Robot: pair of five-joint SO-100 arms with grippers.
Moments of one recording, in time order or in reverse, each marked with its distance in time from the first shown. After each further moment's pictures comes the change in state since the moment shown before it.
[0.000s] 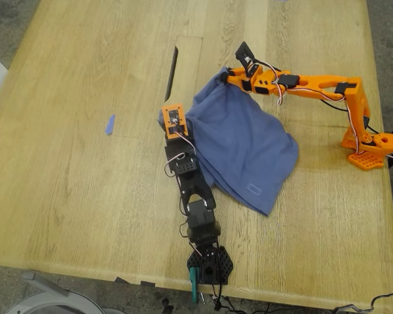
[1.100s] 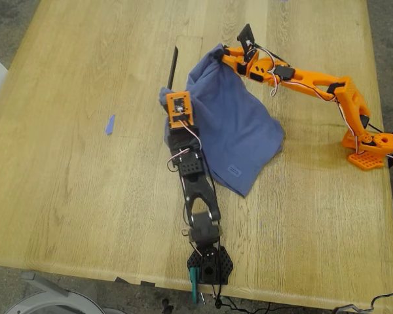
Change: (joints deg) arm 0 7.6 23.0 -2.8 14.9 -0.3; arm 1 0.1 -1.6 -20.6 7.6 -1.3
